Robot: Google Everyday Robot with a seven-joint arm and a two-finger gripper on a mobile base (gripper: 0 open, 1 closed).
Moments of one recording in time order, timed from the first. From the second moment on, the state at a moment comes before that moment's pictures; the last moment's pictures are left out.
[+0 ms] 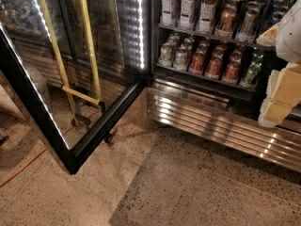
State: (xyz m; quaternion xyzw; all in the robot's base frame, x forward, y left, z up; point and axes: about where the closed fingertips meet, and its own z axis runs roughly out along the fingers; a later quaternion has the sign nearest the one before) arm 0.438 -0.217 0.976 -0.60 0.78 -0.03 0.16
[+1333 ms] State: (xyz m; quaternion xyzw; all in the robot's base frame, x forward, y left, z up) arm 0.438 -0.217 0.976 -0.60 0.78 -0.03 0.16
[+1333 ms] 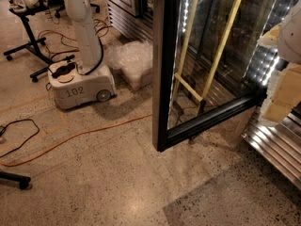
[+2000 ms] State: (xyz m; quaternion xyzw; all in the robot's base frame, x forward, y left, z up) arm 0.438 -0.216 0.976 -0.60 0.78 -0.03 0.16
